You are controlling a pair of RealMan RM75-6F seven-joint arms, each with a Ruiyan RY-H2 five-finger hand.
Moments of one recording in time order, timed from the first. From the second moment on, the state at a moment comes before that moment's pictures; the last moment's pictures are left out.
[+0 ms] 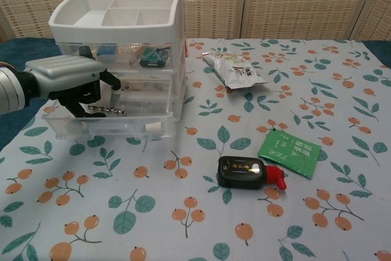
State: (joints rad) left arm -0.75 -1.45 -0.09 -1.42 1.31 0.90 0.26; right arm -0.02 -1.00 0.13 -1.66 -1.43 1.57 0.09
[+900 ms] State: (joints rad) left arm -0.76 -1.46 -0.10 -1.40 1.31 0.90 0.22; right arm -0.02 -1.01 0.13 -1.65 -1.42 1.56 0.10
